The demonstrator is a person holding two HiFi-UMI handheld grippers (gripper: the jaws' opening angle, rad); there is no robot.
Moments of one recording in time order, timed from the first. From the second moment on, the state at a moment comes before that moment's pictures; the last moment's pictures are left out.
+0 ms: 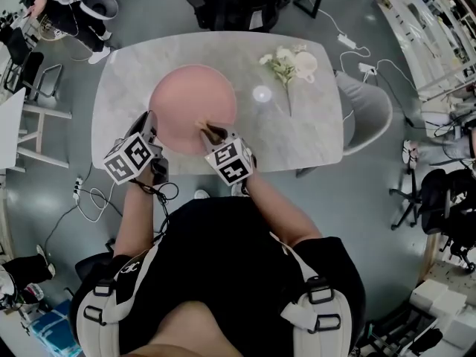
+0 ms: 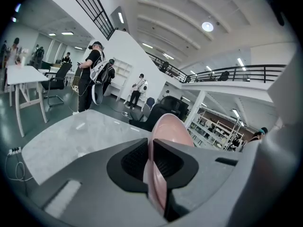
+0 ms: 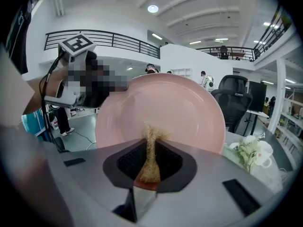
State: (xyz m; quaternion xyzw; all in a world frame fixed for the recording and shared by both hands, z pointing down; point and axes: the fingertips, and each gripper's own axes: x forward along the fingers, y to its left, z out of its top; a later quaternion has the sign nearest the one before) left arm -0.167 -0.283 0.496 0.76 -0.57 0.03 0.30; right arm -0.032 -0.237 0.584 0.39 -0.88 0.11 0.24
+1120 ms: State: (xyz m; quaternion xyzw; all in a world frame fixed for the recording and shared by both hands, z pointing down) left arm -0.119 -0.248 0.502 0.80 -0.52 0.08 0.27; right arm -0.056 -0.272 0.522 0.34 -0.91 0.03 0.22
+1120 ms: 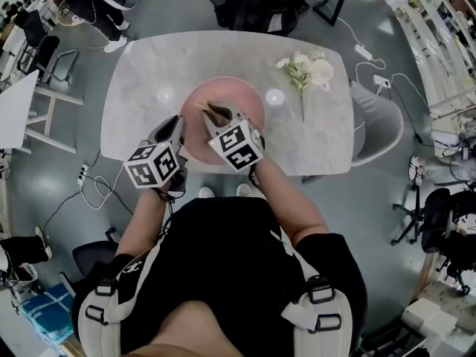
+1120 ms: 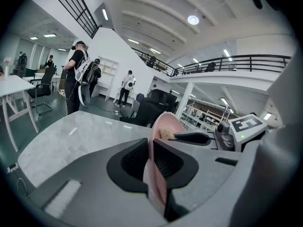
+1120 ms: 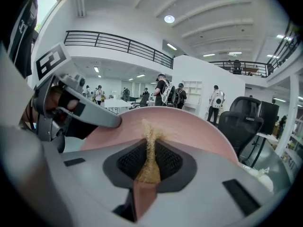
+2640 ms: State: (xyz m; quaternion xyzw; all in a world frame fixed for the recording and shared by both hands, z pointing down) left arm -0.172 -0.239 0.499 0.77 -0.57 0.03 0.30; right arm -0.086 -0.214 0.562 0.22 -0.94 -0.02 0.26
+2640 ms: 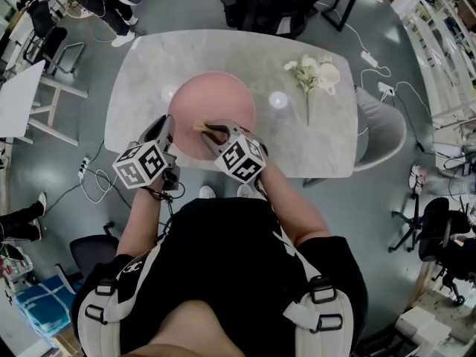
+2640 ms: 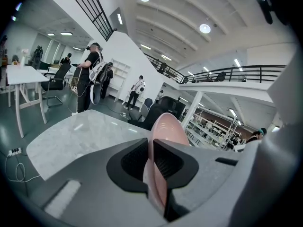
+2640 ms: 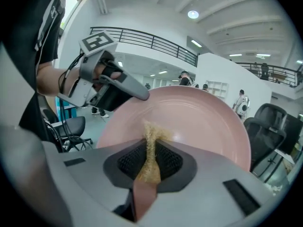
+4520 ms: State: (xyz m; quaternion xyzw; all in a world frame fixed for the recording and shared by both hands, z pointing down) left arm -0.197 -0.261 0.582 0.70 -0.57 0.02 0.43; right arm -0.006 -0.243 0.493 0.39 -0.91 0.01 0.14
